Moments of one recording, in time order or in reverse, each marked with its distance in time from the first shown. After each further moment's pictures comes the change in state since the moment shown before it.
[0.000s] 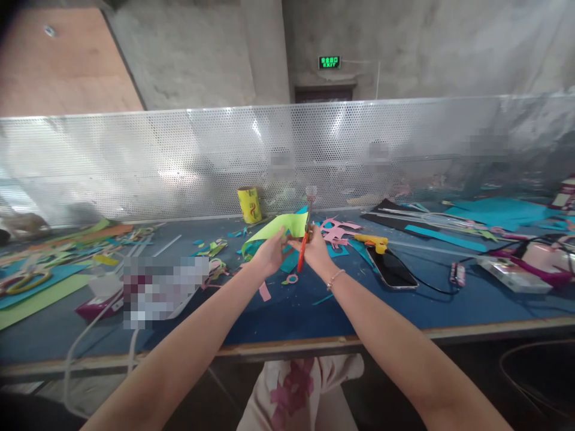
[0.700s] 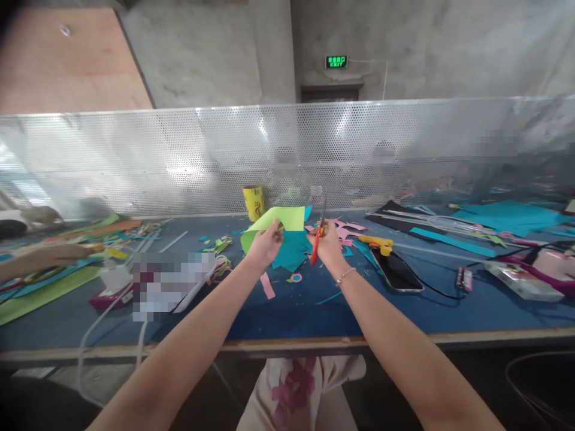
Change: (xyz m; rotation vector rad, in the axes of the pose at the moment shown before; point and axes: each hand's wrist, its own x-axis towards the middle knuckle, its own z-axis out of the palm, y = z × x) left_hand 0.011 0.014 -0.012 -0.195 0.163 0.264; right_hand 0.010 -0.003 -0.016 -0.149 0.162 -0.008
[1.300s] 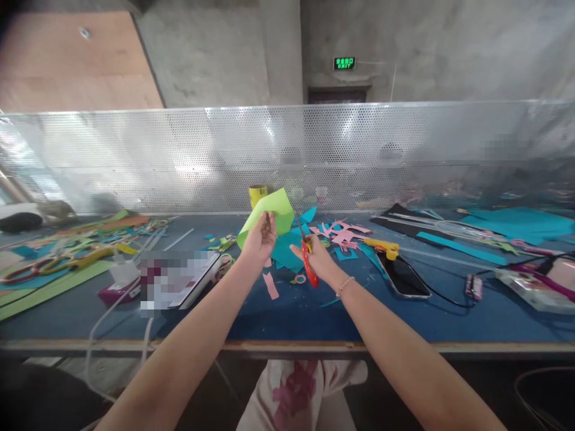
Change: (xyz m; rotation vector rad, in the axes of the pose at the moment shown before) left_hand -0.007 0.030 0.008 -0.367 0.072 0.073; right_hand -0.024 -0.001 0.013 -0.229 -0.375 0.082
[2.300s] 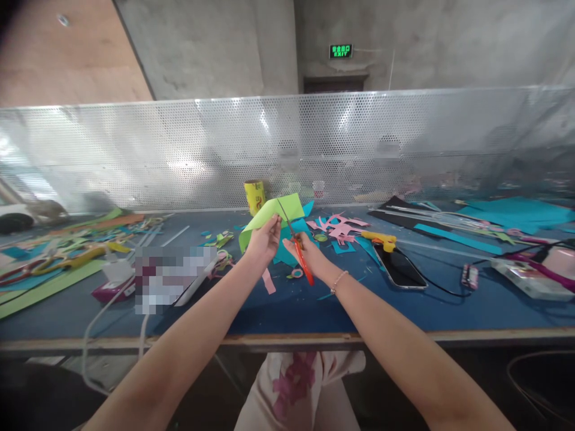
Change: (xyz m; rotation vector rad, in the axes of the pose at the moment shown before) left_hand -0.006 -0.022 -0.004 0.200 0.040 0.035; right_hand -0.011 -0.018 0.012 0.060 -0.042 0.012
